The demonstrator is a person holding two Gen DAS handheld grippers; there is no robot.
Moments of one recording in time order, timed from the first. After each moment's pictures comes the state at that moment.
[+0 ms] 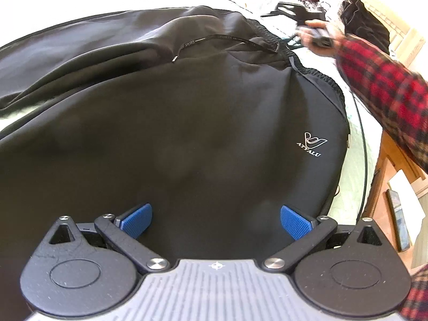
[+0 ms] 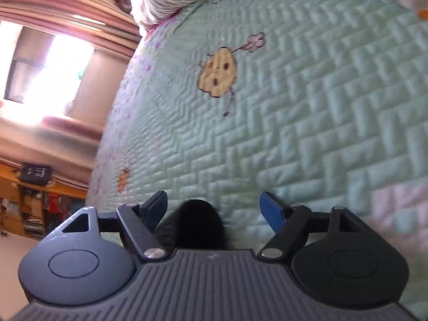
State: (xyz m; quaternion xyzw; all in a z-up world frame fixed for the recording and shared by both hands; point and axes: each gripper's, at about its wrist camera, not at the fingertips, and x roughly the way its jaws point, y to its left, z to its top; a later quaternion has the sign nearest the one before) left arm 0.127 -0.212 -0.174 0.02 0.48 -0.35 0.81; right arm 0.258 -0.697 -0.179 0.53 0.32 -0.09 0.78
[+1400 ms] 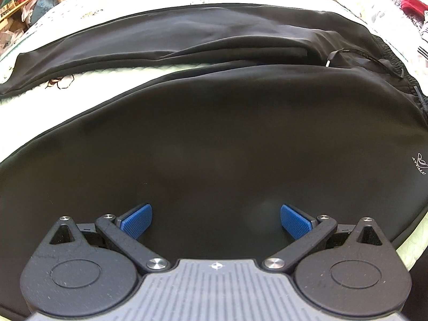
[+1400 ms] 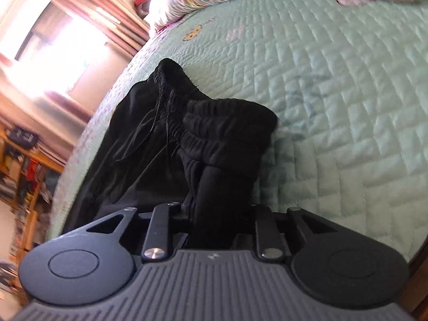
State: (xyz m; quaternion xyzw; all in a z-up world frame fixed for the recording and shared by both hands) left arm 0.104 -0.142 -0.167 0.04 0.50 -0.10 0.86; right arm -0.025 -0.534 -0.188 0.46 0.29 -0.14 0.83
